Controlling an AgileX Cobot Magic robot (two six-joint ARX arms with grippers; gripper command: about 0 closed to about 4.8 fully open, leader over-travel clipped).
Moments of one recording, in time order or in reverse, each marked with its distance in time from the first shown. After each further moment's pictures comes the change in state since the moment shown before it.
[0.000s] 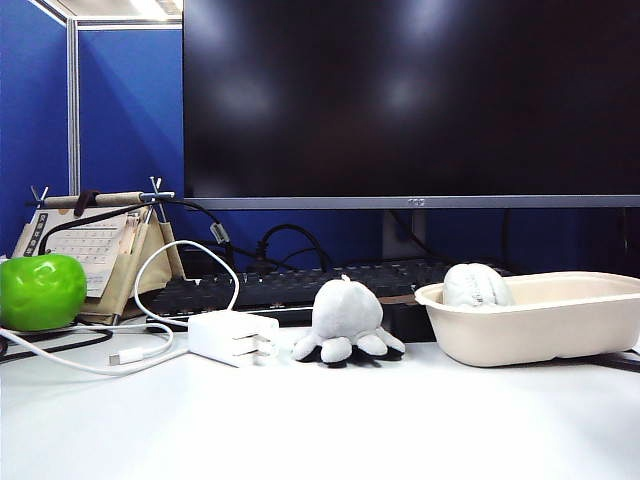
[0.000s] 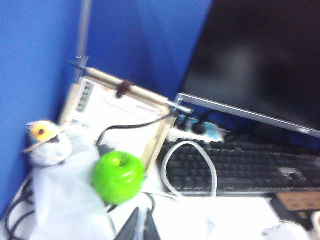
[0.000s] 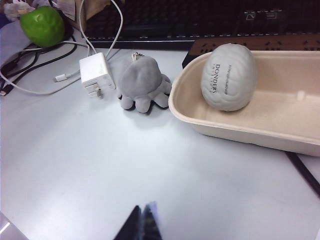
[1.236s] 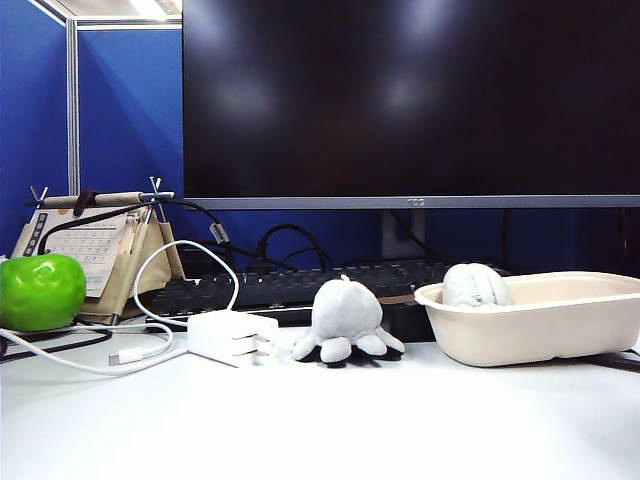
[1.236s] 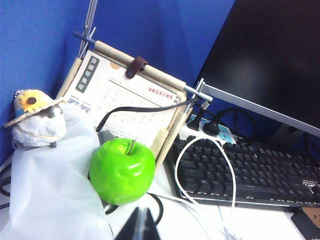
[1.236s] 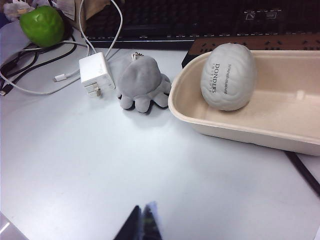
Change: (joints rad) left arm -0.001 -0.013 -0.397 0.451 -0.023 -0.087; right arm 0.000 0.000 0.000 0.000 0.000 0.000
